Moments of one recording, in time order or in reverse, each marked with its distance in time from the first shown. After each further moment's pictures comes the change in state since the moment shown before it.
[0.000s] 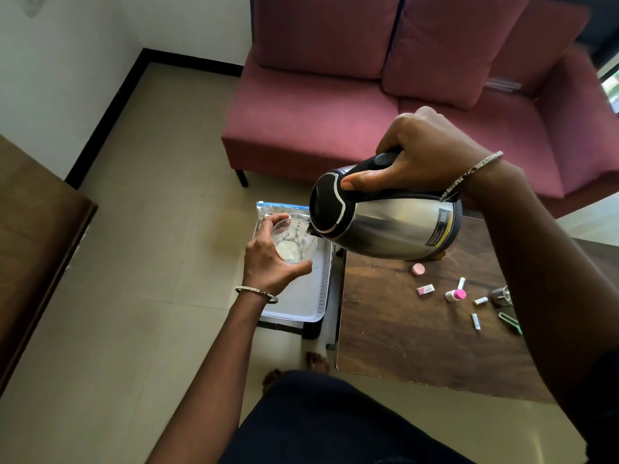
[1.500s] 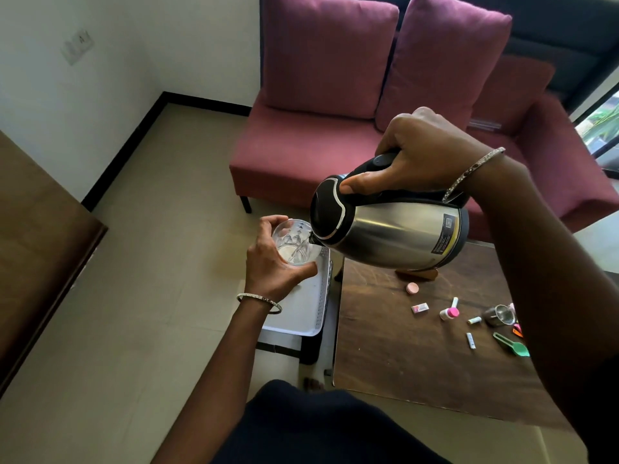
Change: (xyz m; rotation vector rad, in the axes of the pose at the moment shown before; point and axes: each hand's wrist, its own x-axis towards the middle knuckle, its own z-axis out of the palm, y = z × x) left_hand -0.030 0.051 -0.022 -0.080 0.096 0.024; right_hand -0.049 -0.037 -0.045 -0.013 0.046 -0.036
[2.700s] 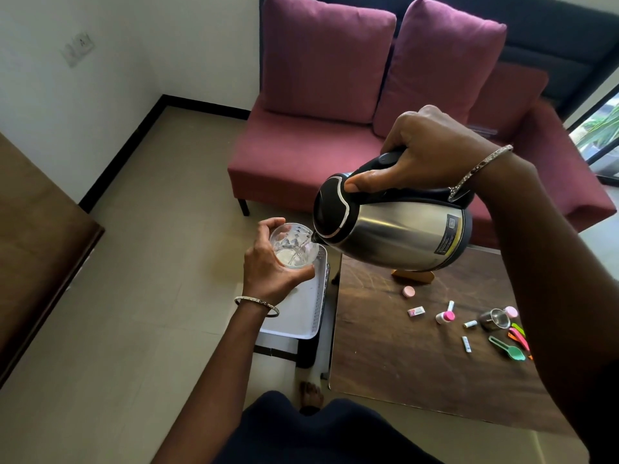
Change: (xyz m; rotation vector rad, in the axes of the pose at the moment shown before) left_hand -0.005 0.004 0.000 0.008 0.002 -0.005; right_hand -0.005 0.004 -0.010 0.000 -0.003 0.004
